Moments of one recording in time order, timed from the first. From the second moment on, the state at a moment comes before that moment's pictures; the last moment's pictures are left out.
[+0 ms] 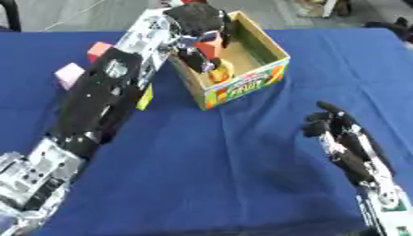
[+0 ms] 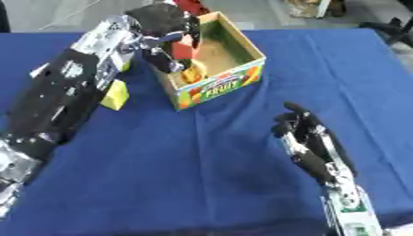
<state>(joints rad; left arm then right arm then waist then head) -1.04 0.19 -0.27 -0.98 -1.38 -0.29 -0.25 -0.22 -0.06 0.07 -1.53 0.02 -0.26 0.26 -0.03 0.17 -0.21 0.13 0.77</state>
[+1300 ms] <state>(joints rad) -0.75 0.78 -0.27 -1.46 -0.83 -0.24 -0.73 -0.22 -0.07 0.04 -1.53 0.03 -0.26 0.24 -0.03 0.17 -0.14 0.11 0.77</state>
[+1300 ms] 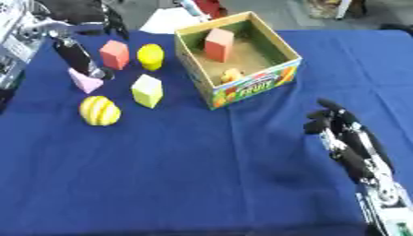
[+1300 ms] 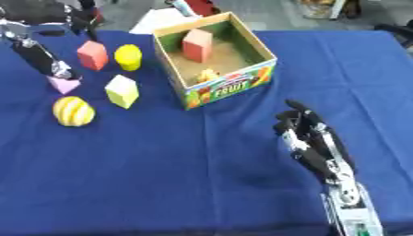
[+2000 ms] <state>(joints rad) -0.69 0.80 -0.29 -1.26 -0.76 -0.22 -0.86 -0.23 -0.08 0.04 -1.53 0.03 -0.26 0.24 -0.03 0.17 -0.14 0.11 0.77</state>
